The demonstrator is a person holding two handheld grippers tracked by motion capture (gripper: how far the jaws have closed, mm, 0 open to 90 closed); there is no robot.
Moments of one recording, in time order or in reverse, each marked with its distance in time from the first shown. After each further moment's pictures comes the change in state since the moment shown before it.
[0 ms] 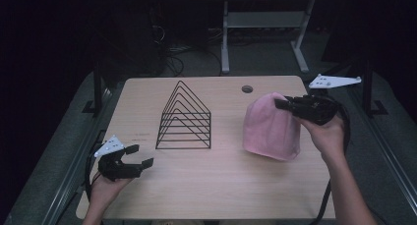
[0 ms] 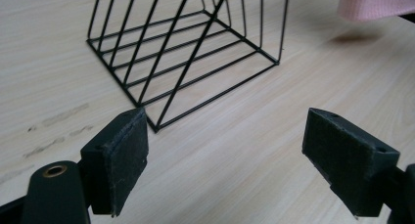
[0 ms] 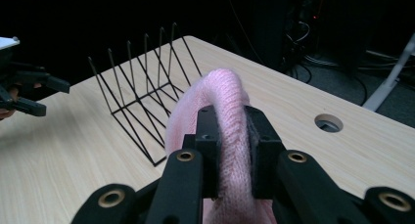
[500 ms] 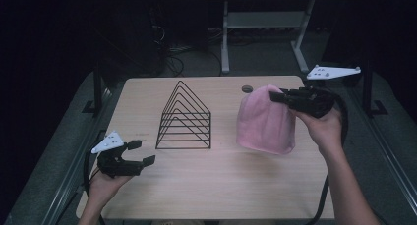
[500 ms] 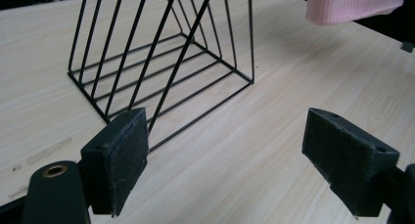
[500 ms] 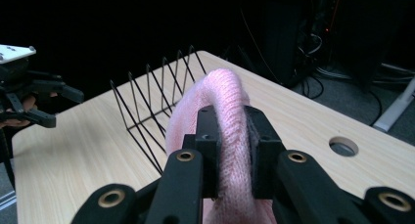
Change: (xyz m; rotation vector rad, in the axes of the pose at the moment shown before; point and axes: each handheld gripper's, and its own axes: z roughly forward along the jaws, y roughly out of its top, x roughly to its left) left arm -0.009 0.022 -0.009 -0.024 -0.058 0.038; right arm 0.009 0.025 0.001 -0.034 0.046 -0.010
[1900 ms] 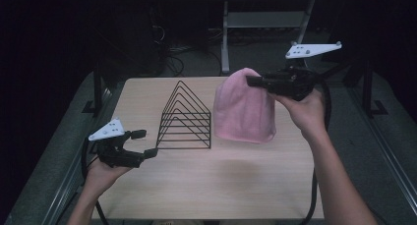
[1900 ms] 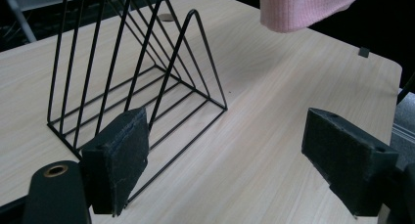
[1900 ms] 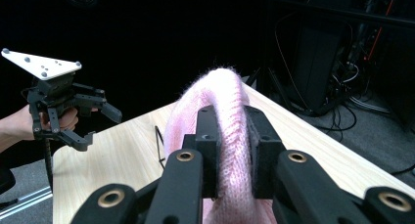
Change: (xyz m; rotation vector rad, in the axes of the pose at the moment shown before) left arm -0.008 0.046 -0.006 -0.012 -0.098 0.086; right arm 0.035 0.060 0.025 -0.038 0.119 -0.069
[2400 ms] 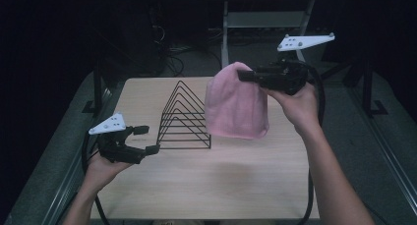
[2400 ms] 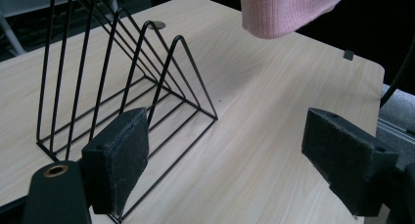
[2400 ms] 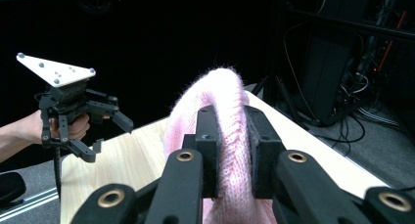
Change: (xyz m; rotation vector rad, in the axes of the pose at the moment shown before) left arm -0.001 0.018 0.000 0.013 -0.044 0.025; right arm 0.012 0.020 0.010 -0.018 0.028 -0.027
